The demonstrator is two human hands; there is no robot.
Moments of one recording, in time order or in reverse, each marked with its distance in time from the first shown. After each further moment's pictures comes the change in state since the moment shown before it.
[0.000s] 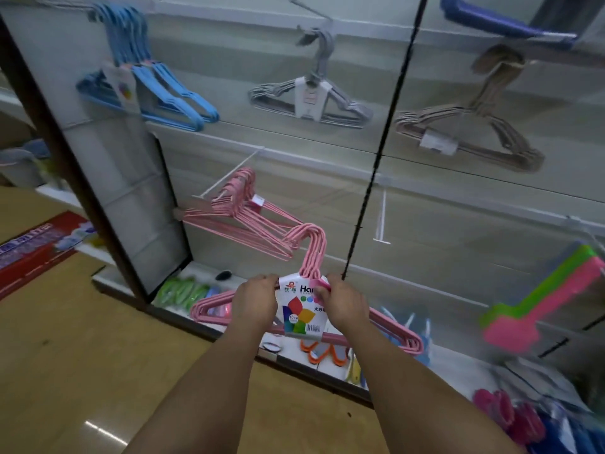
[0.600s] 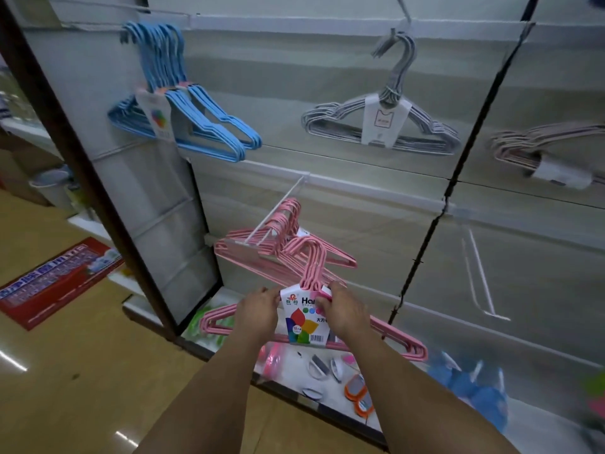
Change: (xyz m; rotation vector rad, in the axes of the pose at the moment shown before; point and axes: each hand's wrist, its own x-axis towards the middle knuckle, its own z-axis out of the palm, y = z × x) left_hand 0.147 -0.136 -0.001 -0.082 0.040 -0.023; right_hand 0.168 -0.107 0.069 0.081 -0.063 -0.005
